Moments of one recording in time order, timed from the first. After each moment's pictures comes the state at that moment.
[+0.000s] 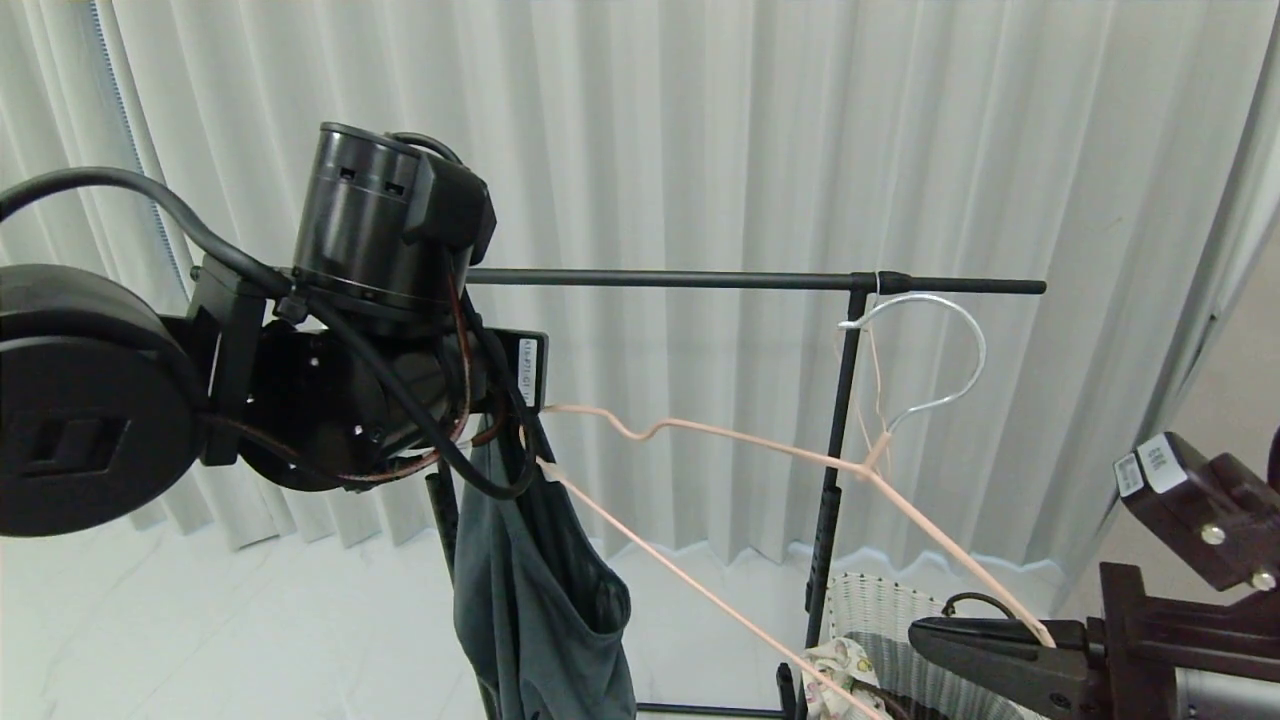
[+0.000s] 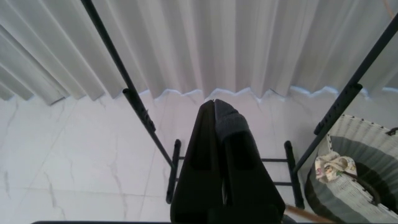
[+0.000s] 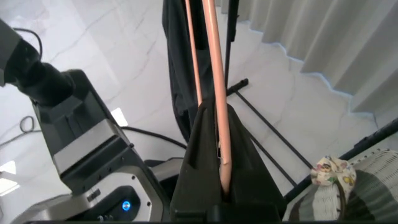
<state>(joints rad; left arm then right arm) -0.64 1.62 -1.22 0.11 0.58 -0.15 0.94 1.18 -0.55 -0.27 0.13 0.20</state>
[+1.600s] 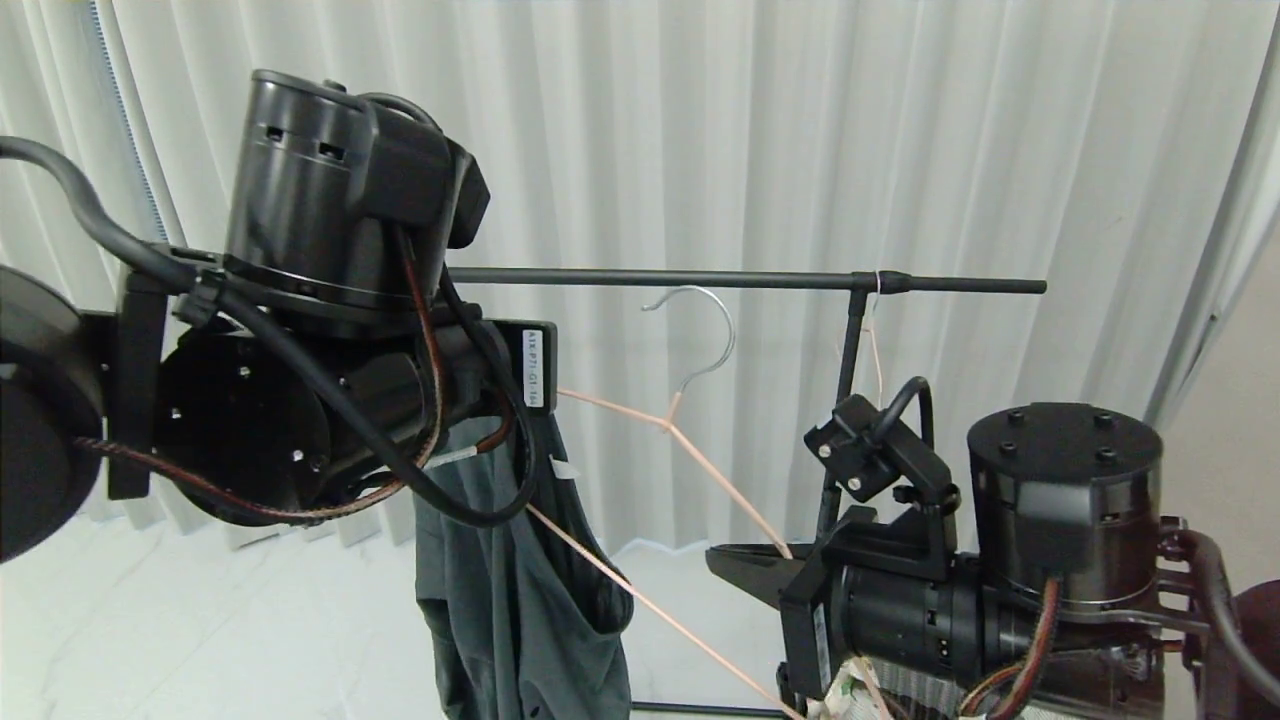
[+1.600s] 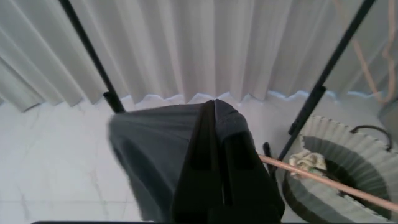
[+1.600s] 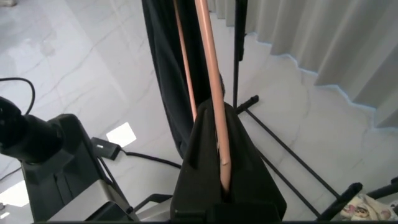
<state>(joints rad) -0.73 1.56 -1.22 0.13 0.59 -0.21 0.99 1.64 -0.72 -0.60 0.09 0.27</state>
